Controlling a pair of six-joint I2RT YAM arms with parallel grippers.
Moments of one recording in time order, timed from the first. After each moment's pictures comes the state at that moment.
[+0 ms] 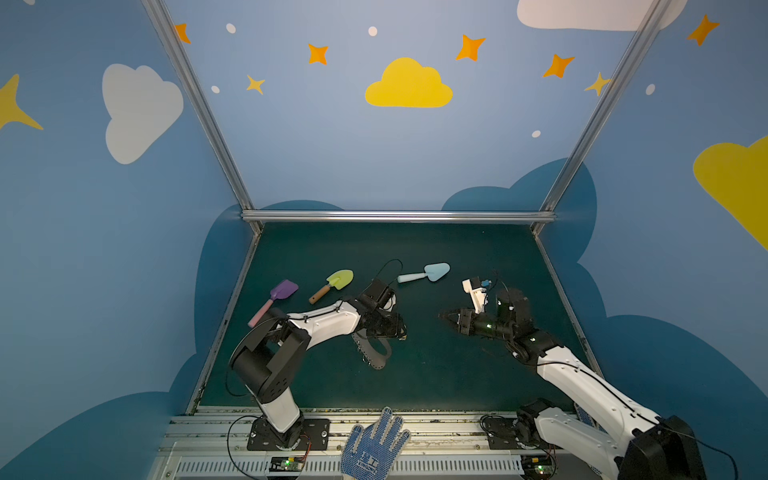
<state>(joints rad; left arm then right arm) -0.66 1.70 0.96 -0.34 0.36 -0.60 0.44 0.99 0.55 -0.08 -0.59 0.57</state>
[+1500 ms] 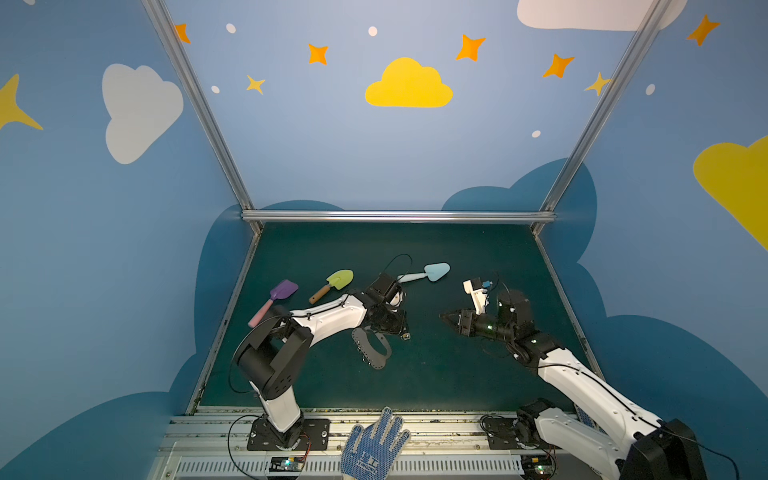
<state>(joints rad) -0.67 1.71 1.08 -0.45 0.35 -0.51 0.44 0.98 0.54 -0.08 -0.58 0.57</state>
